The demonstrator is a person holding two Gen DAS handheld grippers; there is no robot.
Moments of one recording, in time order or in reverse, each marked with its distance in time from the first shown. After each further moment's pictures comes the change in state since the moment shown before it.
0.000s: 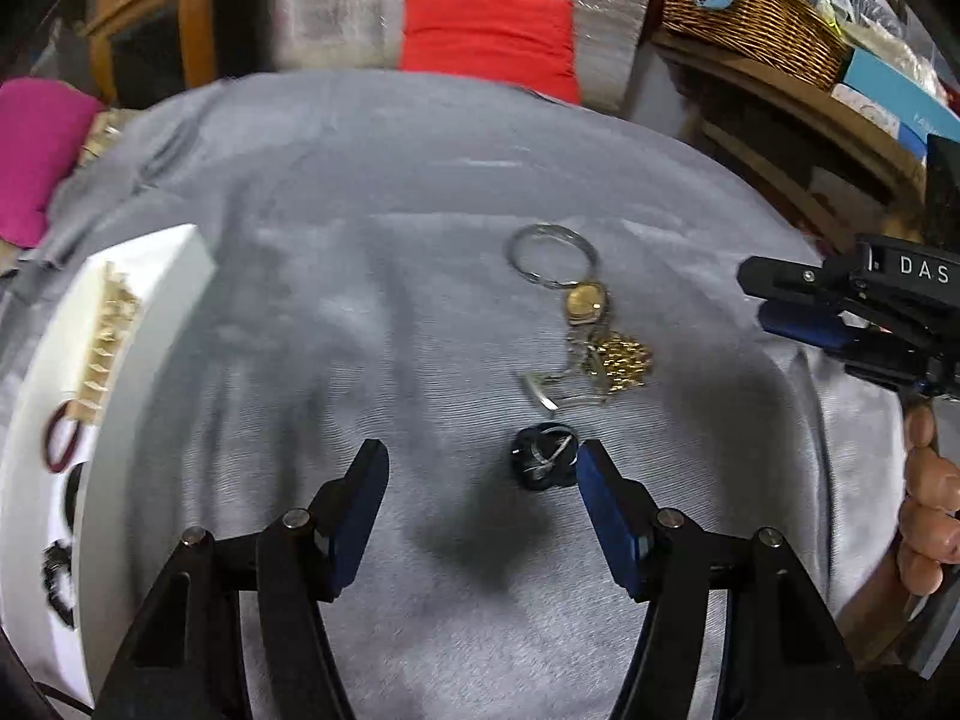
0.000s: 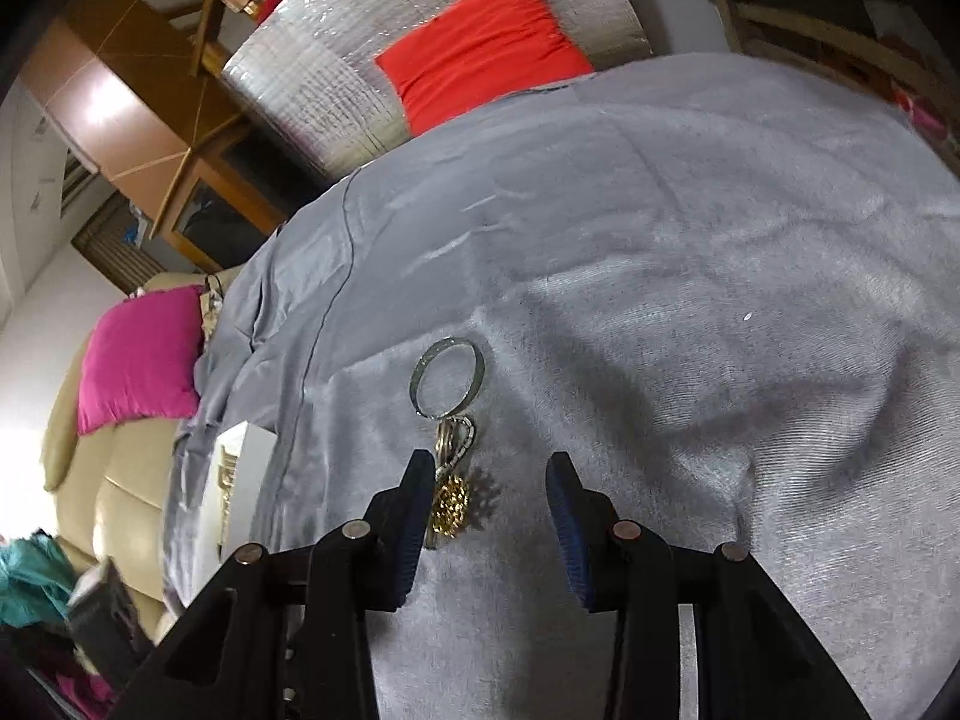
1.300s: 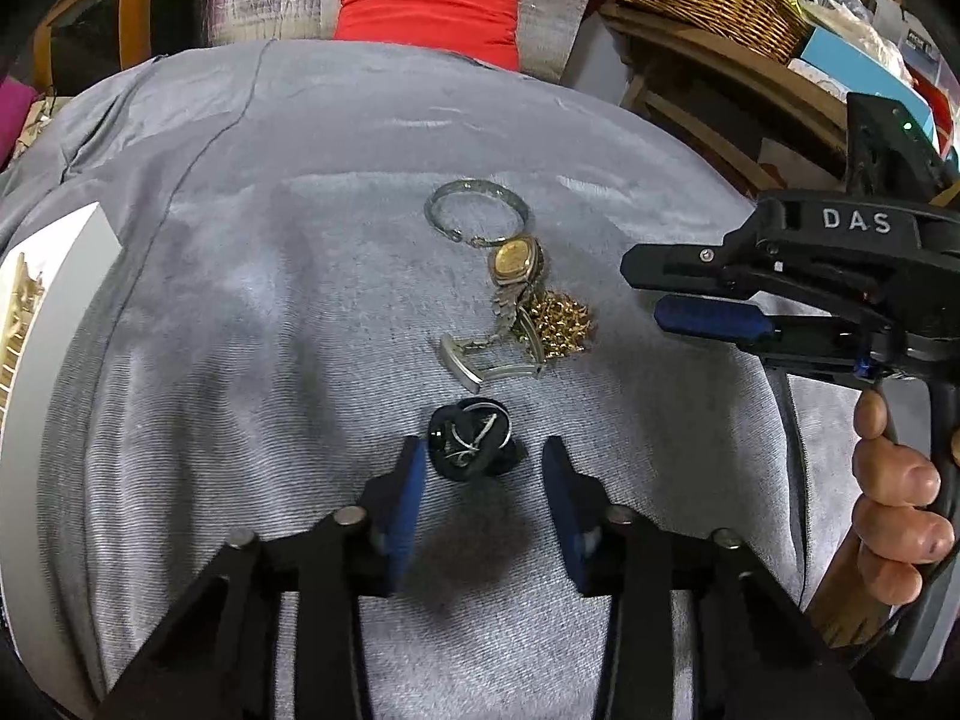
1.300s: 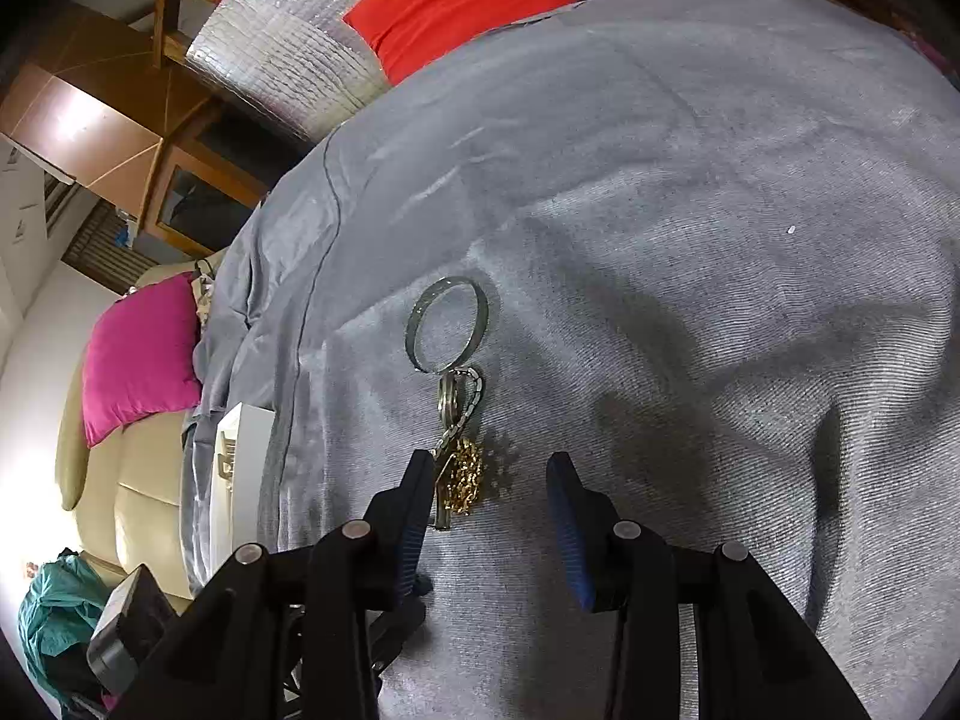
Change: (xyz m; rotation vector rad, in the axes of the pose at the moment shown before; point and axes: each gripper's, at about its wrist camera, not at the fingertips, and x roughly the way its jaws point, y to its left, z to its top) left arm 0.024 -0.013 -0.007 0.043 0.059 -0.140; right arm 0.035 -0.002 -0.008 0.071 0.126 0.013
